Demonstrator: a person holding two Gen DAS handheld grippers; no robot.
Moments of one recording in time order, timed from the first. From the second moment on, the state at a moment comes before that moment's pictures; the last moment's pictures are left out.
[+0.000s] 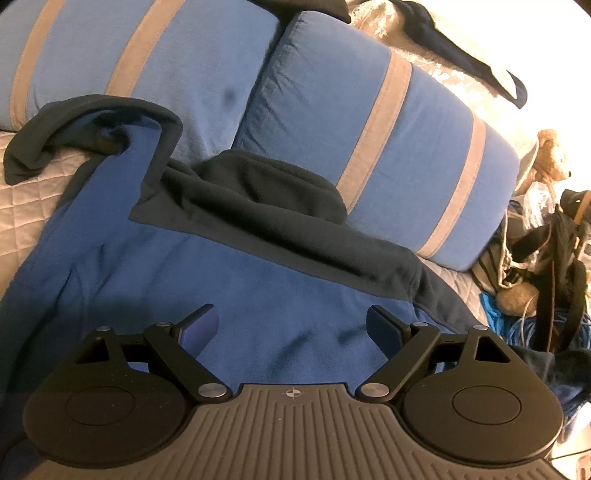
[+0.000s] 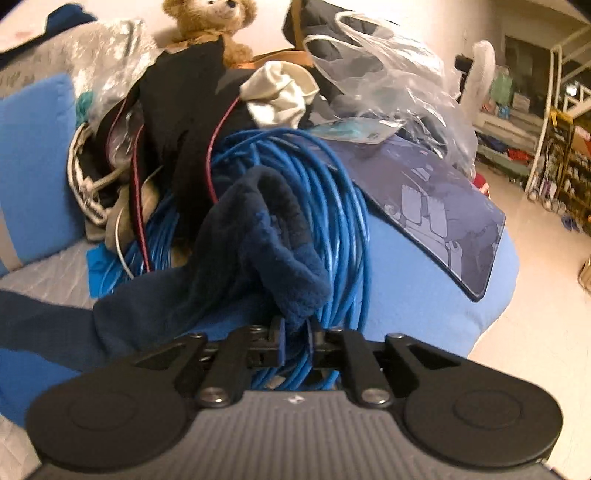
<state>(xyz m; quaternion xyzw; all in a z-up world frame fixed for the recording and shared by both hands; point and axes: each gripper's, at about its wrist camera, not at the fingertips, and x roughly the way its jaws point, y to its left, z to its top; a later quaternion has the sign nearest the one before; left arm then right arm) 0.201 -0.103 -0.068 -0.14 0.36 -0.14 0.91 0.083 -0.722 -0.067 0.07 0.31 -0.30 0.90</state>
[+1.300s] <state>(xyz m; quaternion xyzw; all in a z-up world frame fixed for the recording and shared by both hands) 0.204 -0.104 -0.069 -0.15 0.36 -0.15 0.91 0.173 -0.359 -0.172 -0.34 0.27 0.15 0.89</state>
